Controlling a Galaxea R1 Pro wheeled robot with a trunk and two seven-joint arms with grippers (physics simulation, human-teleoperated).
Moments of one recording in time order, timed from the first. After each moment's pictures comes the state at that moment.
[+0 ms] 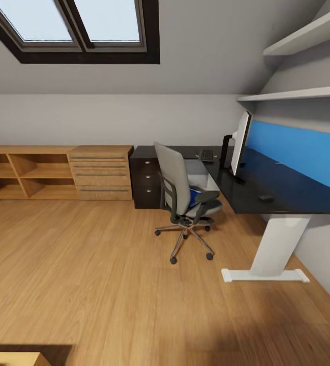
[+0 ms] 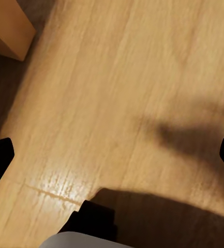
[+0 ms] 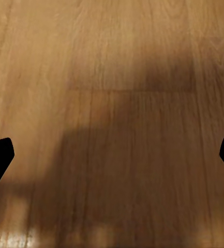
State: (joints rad) left arm 0.00 -0.03 -0.11 -0.38 0.32 -0.36 0.20; right arm -0.22 0.05 0.00 -0.19 0.05 -0.41 -0.06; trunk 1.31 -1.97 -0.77
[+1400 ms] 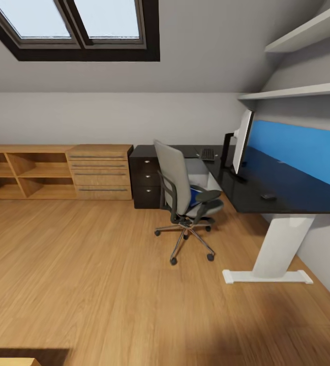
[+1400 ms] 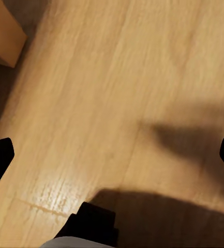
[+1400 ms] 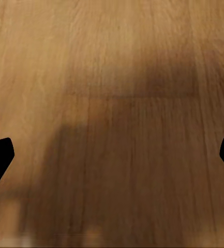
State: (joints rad) left arm 0.00 -0.03 -0.11 -0.38 0.31 -0.36 0.19; right arm -0.22 0.05 0.00 -0.19 0.04 -0.41 -0.06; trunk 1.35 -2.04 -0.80
